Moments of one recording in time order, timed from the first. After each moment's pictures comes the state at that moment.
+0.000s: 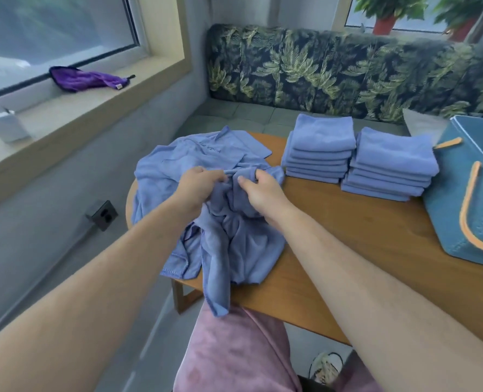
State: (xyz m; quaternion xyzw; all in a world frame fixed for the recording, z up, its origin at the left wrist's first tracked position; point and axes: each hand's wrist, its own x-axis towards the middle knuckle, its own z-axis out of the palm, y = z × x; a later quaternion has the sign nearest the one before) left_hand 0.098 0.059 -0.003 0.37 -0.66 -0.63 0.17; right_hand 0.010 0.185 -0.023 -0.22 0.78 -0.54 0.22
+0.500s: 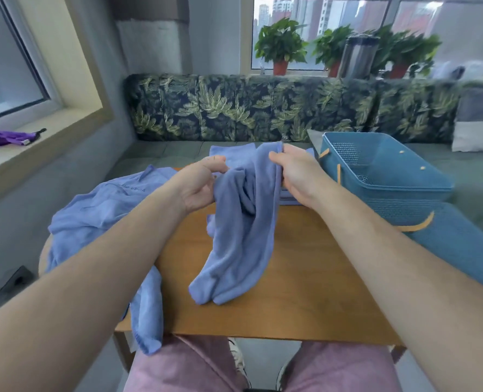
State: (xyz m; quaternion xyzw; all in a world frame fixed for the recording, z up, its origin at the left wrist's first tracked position) left_hand 0.032 0.211 0.101 0.15 -0.55 -0.82 -0.01; right_hand -0.058 0.389 0.095 -0.16 0.74 -0.64 0.10
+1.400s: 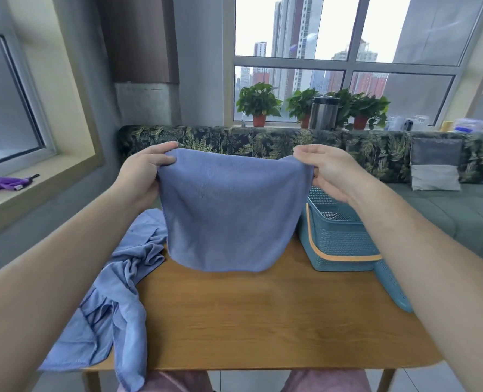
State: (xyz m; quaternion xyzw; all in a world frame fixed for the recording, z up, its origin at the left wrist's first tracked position) left_hand 0.055 0.160 0.178 0.06 -0.60 -0.76 0.23; right_hand -0.044 0.489 0.200 -0.15 0.70 -0.69 0.04
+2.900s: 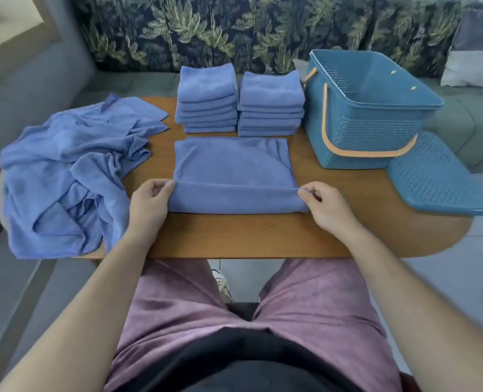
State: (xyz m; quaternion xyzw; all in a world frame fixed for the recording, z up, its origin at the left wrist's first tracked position) left_hand 0.114 0.190 -0.106 0.25 -0.78 -0.53 0.22; right_hand 0.003 0.538 -0.098 -0.13 0.90 -0.42 0.01
